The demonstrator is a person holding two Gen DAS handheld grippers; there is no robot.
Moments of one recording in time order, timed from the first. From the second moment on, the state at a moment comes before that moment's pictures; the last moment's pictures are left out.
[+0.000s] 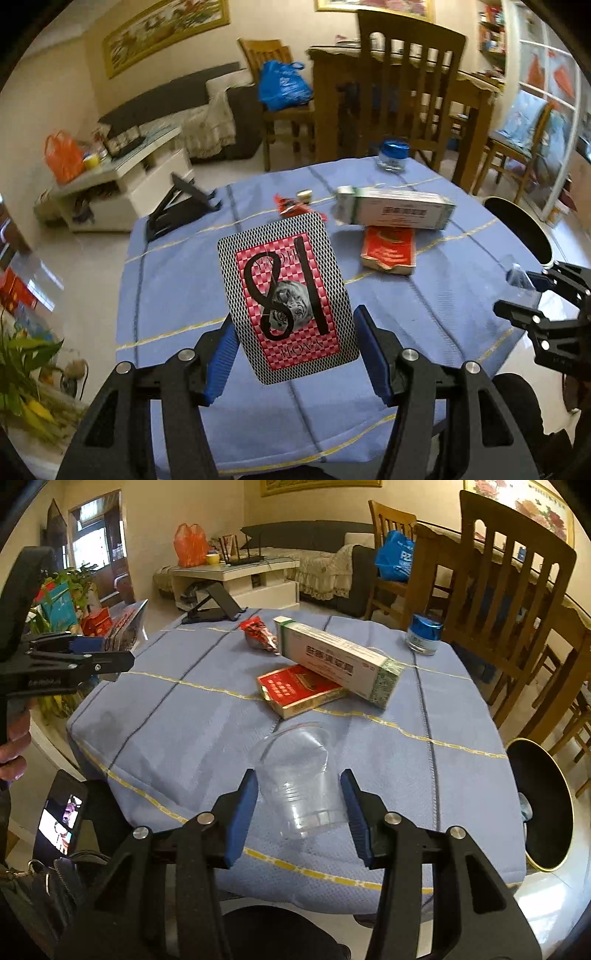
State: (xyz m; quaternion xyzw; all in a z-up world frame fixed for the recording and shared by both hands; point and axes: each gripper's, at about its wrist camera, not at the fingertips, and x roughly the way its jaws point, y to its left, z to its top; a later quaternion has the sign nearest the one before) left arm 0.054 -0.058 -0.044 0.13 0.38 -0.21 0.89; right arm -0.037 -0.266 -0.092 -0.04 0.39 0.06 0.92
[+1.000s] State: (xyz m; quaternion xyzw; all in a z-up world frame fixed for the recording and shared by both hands) left arm 0.053 -0.211 -0.017 0.24 0.30 -0.26 0.89; right arm -0.069 -0.501 -0.077 0.10 0.33 -0.13 0.93
